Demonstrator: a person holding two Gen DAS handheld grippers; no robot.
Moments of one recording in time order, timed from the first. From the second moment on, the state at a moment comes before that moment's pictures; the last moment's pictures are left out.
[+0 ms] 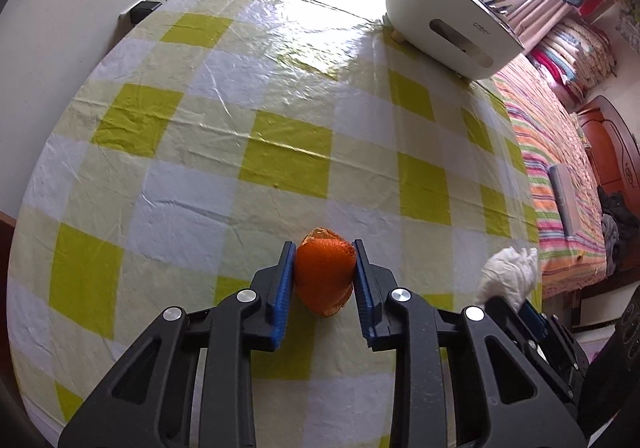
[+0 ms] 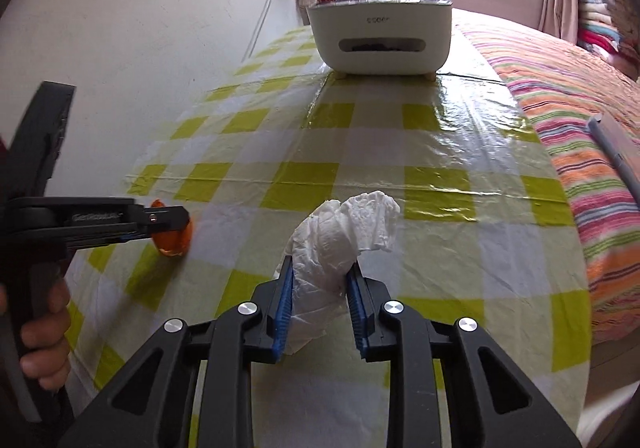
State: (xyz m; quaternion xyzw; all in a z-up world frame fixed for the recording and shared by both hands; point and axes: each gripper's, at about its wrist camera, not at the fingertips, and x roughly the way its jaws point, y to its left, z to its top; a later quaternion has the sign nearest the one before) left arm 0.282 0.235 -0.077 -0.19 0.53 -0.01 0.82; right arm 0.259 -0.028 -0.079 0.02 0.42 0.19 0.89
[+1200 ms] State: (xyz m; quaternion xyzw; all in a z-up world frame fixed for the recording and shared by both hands) left arm 0.198 0.130 -0.035 -0.08 0.46 -0.11 0.88; right arm 0.164 -0.154 -0.033 0.10 0.32 0.16 0.93
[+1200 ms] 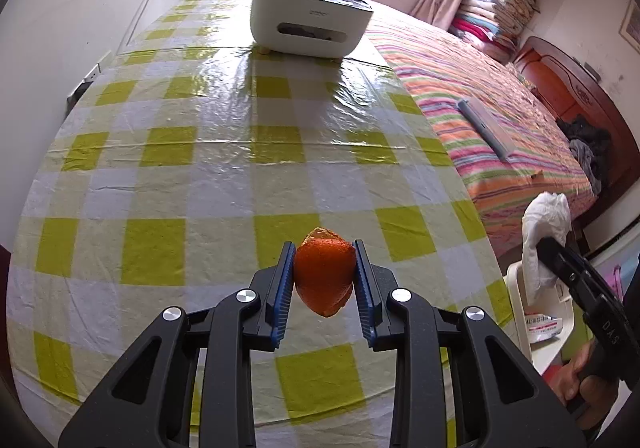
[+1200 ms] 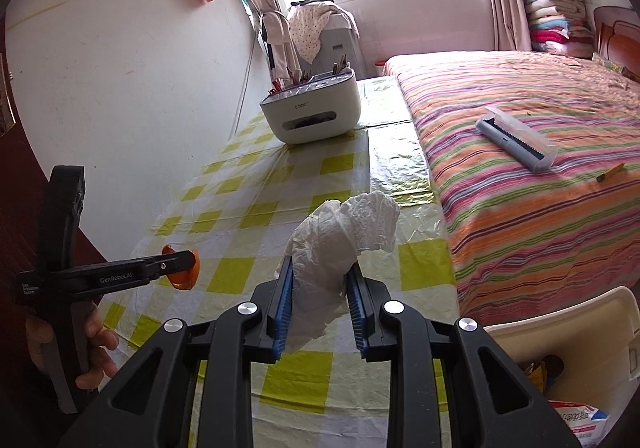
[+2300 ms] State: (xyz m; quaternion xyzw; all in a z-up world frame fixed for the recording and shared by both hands) left arm 0.162 0.009 -0.053 -0.02 0.47 -0.21 0.86; right arm 0.133 -0.235 -0.035 0.13 0.32 0.11 0.93
